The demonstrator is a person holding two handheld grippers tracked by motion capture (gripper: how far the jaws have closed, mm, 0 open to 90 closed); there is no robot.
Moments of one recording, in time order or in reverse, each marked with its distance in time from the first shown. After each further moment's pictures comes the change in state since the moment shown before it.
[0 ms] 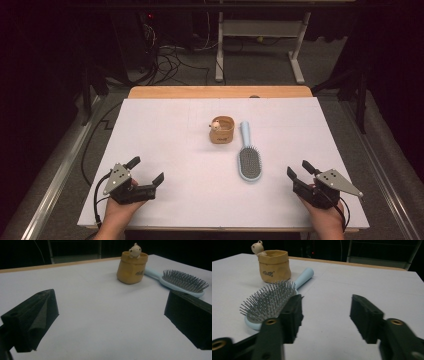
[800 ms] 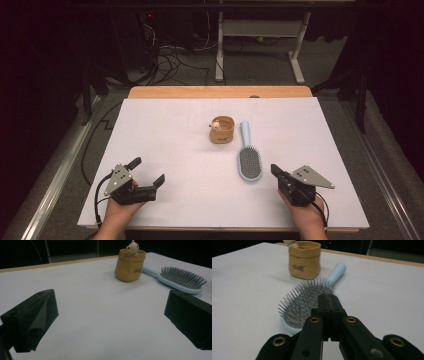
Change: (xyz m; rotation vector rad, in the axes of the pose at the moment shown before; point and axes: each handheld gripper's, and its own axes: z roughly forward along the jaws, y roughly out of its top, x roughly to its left) left arm 0.000 -0.003 0.001 -0.002 -0.018 0.014; right arm 0.050 0.013 0.026 0.079 0.112 -0.045
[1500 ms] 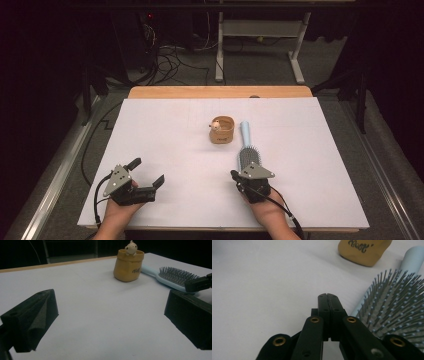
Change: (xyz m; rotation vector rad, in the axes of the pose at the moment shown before) left arm 0.001 -0.001 -0.002 -0.008 -0.011 0.000; right arm 0.076 0.007 0.068 0.210 0.116 -0.132
